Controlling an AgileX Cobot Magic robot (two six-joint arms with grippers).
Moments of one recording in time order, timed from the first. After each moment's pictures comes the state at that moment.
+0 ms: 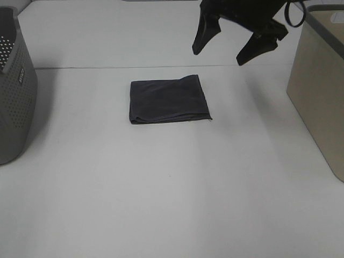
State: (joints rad) left arm 0.04 -0.01 -0.51 -0.06 1.05 0.00; right arm 0.26 2.01 -1.78 0.43 1.07 -0.06
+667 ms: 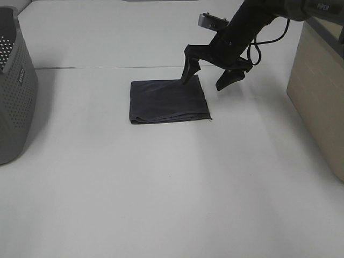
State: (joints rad) left arm 0.04 -0.01 -0.51 -0.06 1.05 0.00; right arm 0.22 2.51 -2.23 0.45 1.08 -0.11
